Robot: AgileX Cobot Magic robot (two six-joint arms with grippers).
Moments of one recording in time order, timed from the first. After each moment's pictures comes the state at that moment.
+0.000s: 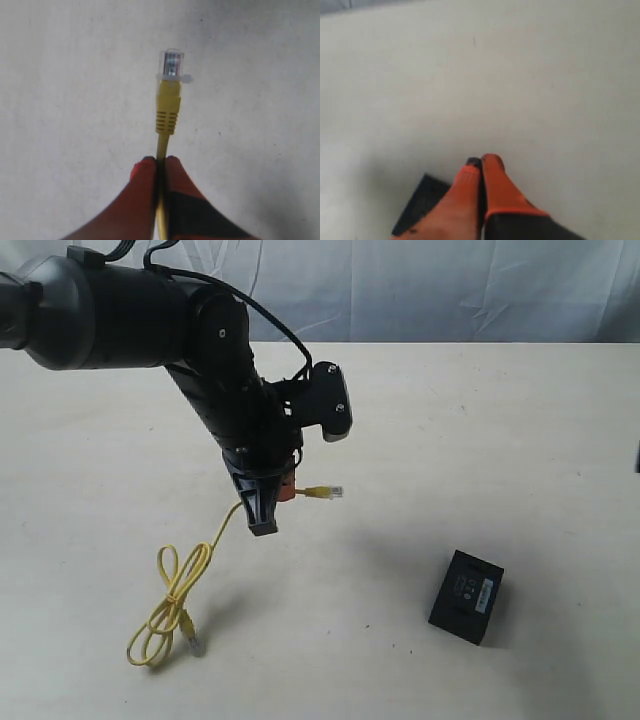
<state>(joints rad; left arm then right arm) -0.68 1.89 -1.33 -0.15 0.80 0.90 0.04 0.82 -0.57 0.21 0.63 -0.04</state>
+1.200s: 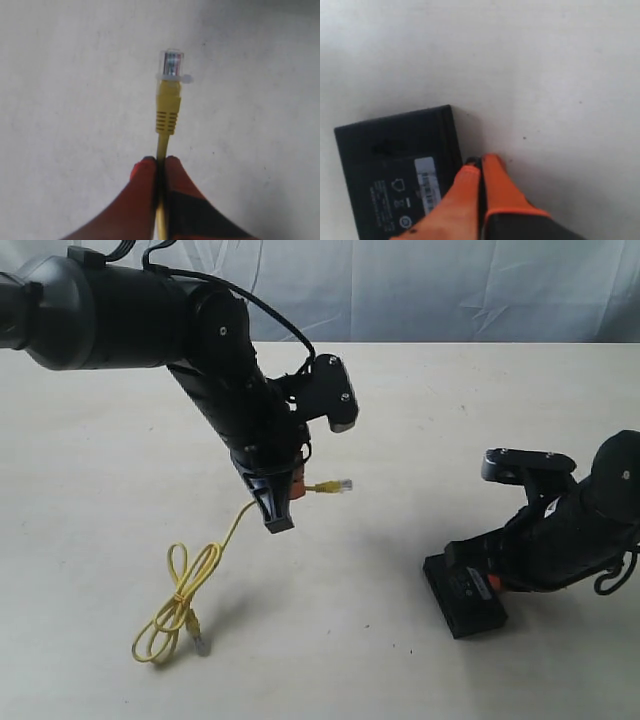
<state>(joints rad) -0.68 1.89 -1.33 -0.20 0.77 0.85 0.31 1.66 -0.59 0.34 0.34 -0.09</state>
